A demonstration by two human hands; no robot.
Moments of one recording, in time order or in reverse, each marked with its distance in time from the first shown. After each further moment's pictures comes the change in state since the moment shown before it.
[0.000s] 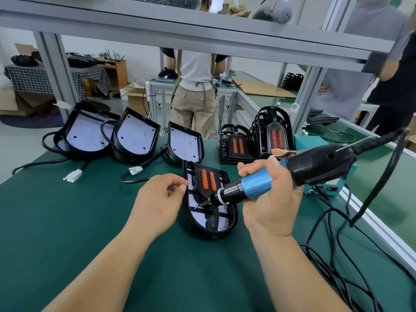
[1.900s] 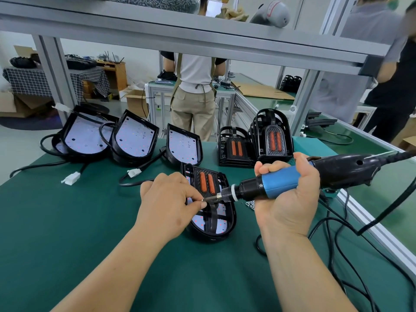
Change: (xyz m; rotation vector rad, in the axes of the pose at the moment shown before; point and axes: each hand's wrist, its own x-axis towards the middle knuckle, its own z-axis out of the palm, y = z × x) left_hand -0.005 0.022 0.006 0.526 -0.017 0.268; right_hand 0.012 -0.020 -0.010 0.161 0.244 0.265
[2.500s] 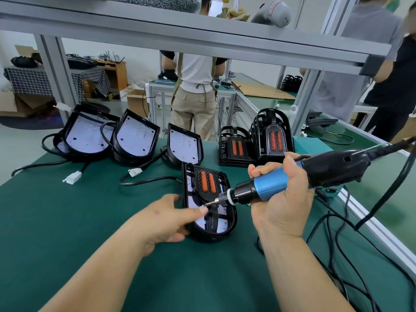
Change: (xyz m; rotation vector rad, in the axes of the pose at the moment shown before) left_hand -0.011 -0.016 0.001 -0.770 -0.520 -0.582; right_hand 0.002 0.011 -0.004 -0.108 -0.158 -0.212
